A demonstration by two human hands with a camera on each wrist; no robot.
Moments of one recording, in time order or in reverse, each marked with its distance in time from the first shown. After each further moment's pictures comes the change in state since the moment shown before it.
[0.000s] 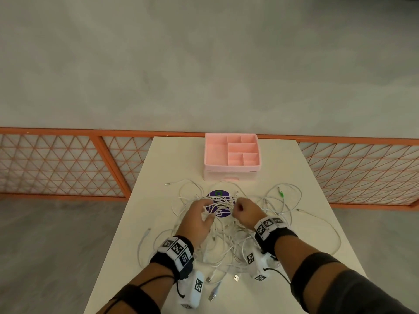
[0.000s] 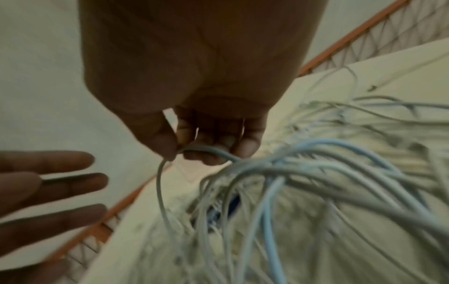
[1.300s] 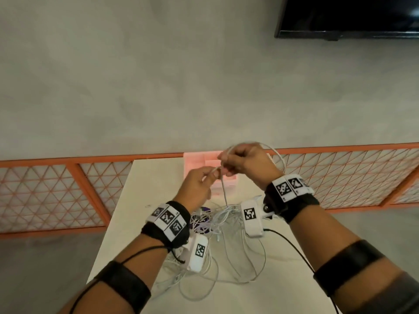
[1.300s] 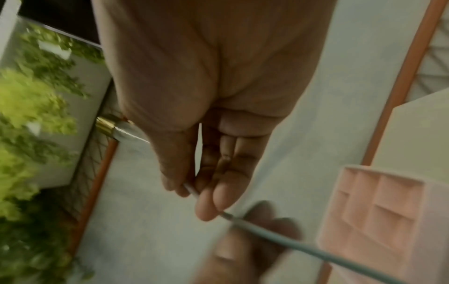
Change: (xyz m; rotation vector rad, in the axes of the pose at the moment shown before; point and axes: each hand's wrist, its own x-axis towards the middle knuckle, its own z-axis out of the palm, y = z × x) left_hand 0.054 0.159 -0.034 -0.234 -0.111 0.231; right_hand -0.053 -0.115 -0.171 0.718 0.200 -0.311
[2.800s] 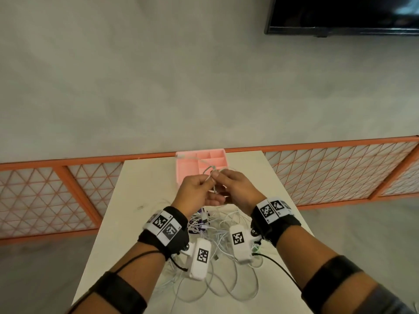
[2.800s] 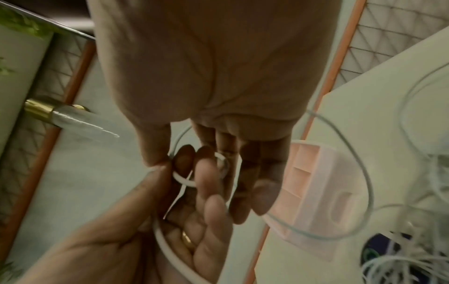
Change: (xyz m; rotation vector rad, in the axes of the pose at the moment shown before) left_hand -0.007 0.001 0.018 -0.458 -0.073 -0.283; right_hand -0.022 0.060 0.019 0.172 -0.007 0.244
